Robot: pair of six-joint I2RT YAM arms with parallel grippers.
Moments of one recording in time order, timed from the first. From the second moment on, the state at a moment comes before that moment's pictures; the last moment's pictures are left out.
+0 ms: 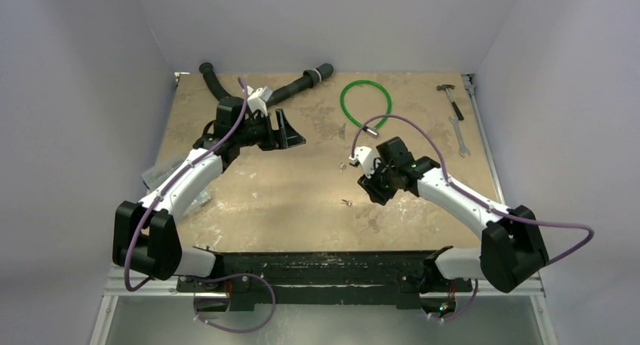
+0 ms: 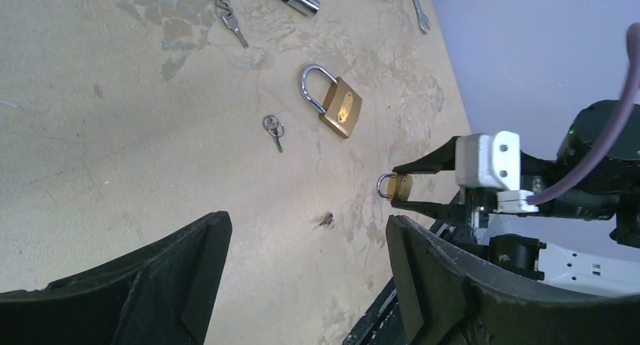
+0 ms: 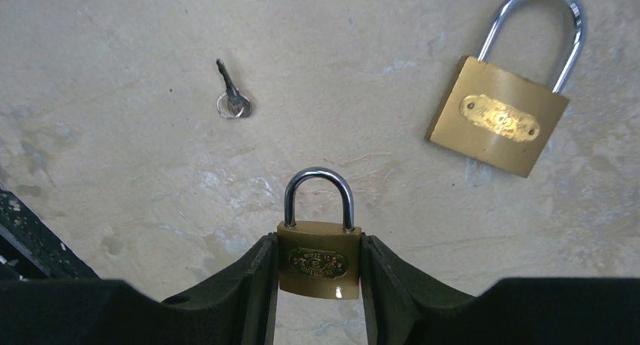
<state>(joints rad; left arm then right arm) -0.29 1.38 1.02 -0.15 0.59 -0.52 0.52 1.29 0.85 -0.60 -0.16 -0.40</state>
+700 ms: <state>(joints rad) -0.28 1.42 1.02 -0.15 0.57 -0.52 0.52 1.47 0.78 -0.52 -0.17 -0.47</state>
